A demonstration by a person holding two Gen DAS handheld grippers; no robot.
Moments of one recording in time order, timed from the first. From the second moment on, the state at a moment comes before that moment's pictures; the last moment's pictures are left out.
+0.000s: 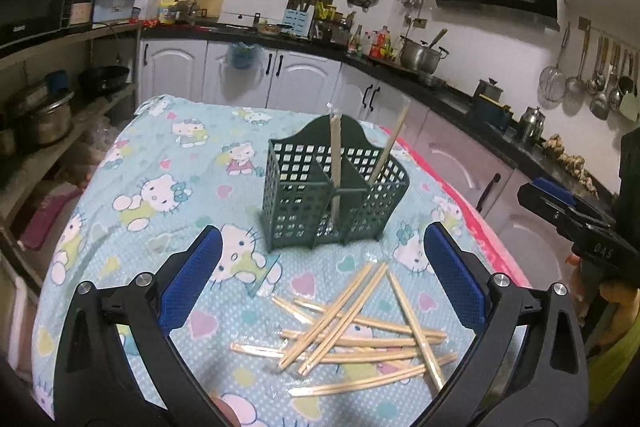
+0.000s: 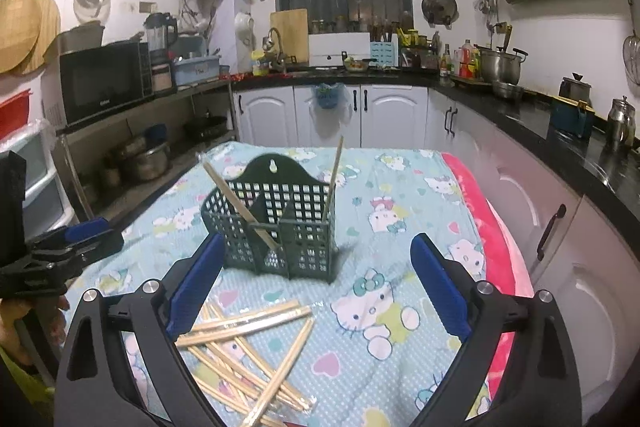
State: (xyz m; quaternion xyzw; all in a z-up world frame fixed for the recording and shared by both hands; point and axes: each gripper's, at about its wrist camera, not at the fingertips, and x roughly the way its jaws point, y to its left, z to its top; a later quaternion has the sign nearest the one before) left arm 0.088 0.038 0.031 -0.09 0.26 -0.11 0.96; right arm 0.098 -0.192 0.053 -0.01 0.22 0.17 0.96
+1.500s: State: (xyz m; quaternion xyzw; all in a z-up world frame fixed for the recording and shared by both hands) left arm 0.081 0.063 -0.087 -0.15 0.43 -0.16 0.88; right arm 0.143 -0.164 -0.068 -0.06 0.39 0.17 0.90
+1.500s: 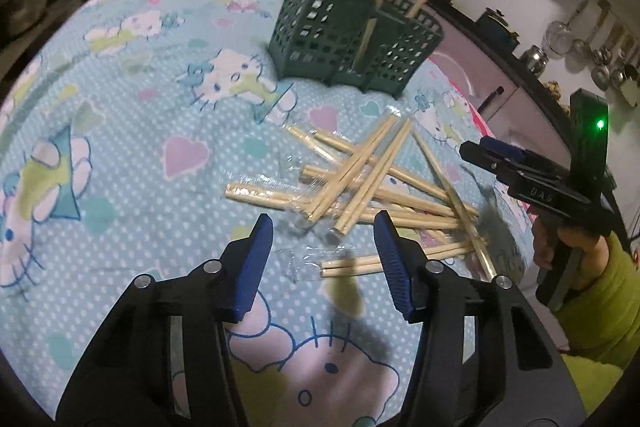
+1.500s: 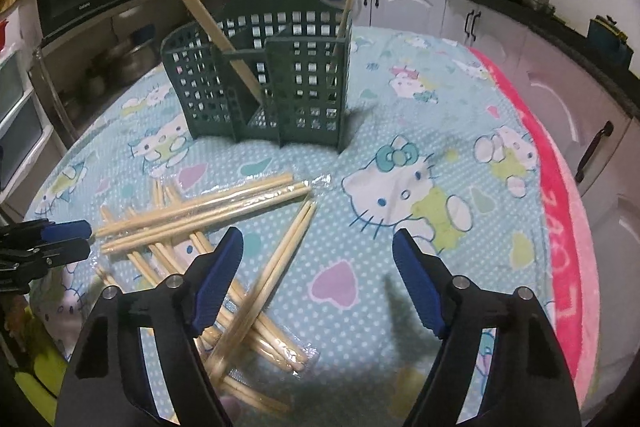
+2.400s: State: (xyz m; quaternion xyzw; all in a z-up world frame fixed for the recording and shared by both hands) left arm 0.107 0.079 -0.100 -0.24 0.44 -0.19 0.84; right arm 0.210 -0.166 -0.098 0.02 0.50 0.16 0.85
